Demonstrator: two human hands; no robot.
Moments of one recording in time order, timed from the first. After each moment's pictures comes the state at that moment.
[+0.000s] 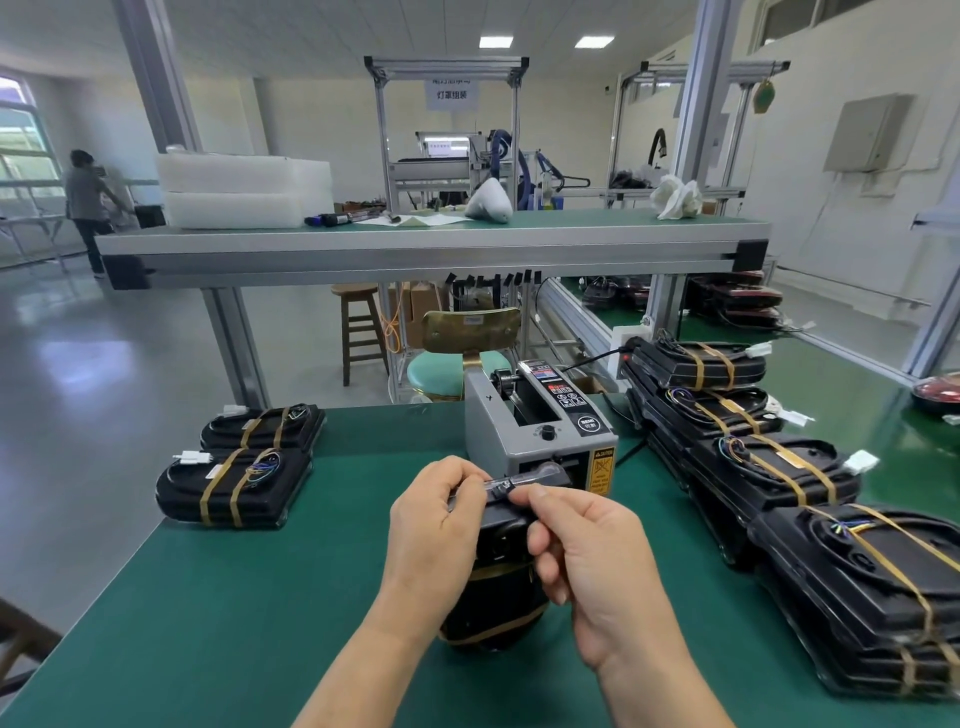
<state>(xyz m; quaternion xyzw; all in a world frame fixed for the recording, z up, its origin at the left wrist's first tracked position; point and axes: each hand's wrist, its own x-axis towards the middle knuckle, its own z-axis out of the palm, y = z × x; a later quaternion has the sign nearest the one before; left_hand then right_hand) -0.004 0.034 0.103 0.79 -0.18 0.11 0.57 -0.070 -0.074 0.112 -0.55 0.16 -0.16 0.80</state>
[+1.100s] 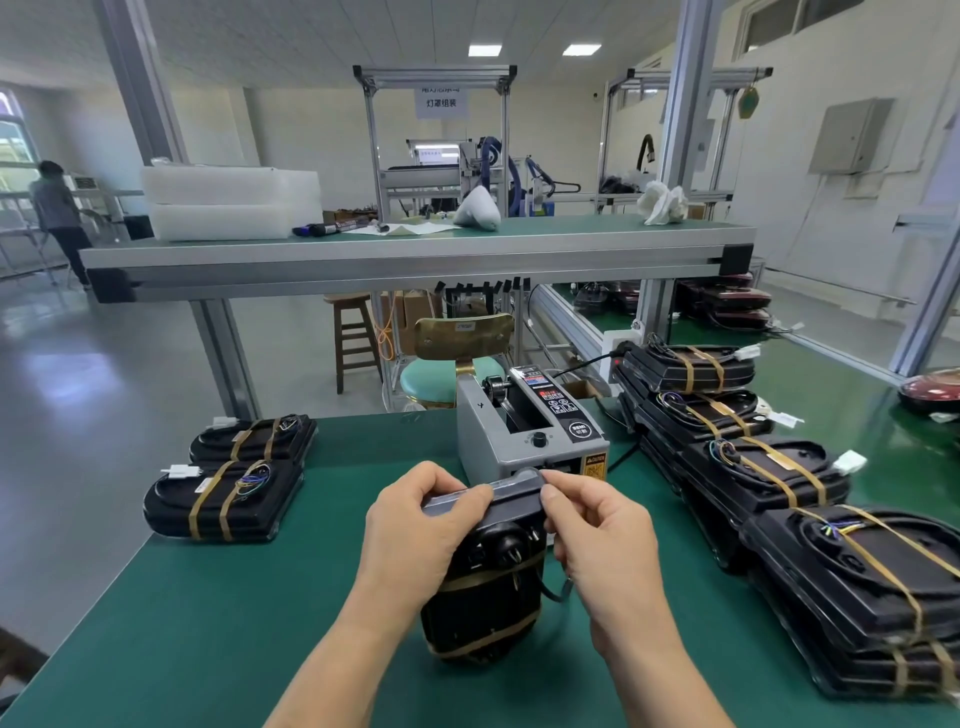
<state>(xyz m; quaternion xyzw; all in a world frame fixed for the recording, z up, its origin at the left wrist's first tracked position) 0.014 0.041 0.100 0.77 -0.17 0.06 0.62 -0.049 -0.102 0.084 -0.66 0.15 -0.30 0.67</state>
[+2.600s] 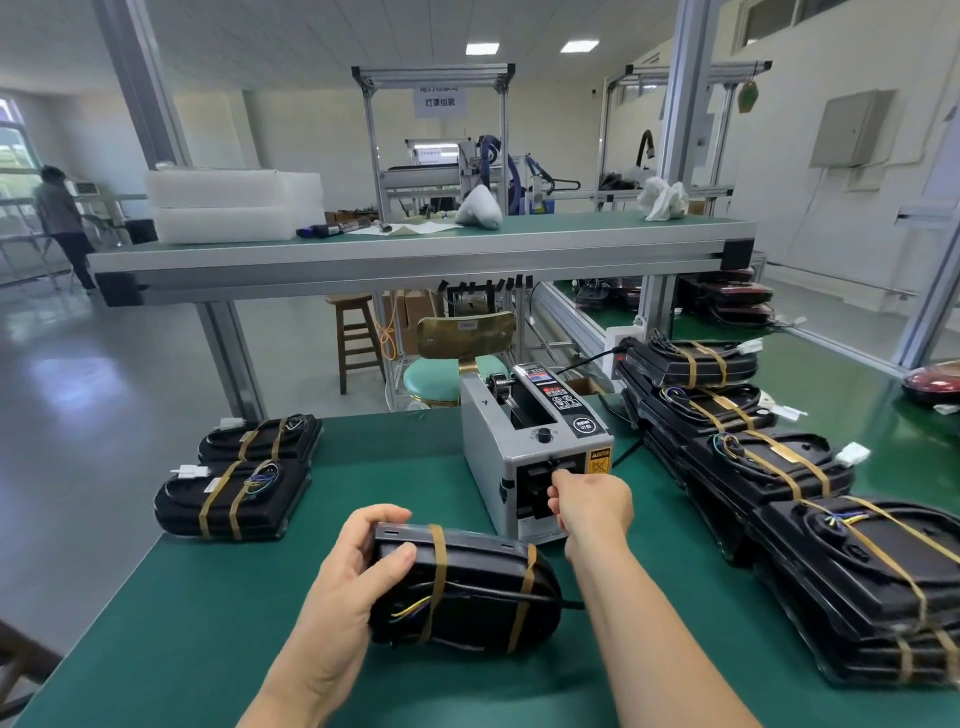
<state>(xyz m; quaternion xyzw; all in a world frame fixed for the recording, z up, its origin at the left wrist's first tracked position) 0.010 0.108 0.053 0.62 -0.18 -0.09 0.76 0.026 -0.127 0.066 -0.56 0.42 -0.23 0.67</state>
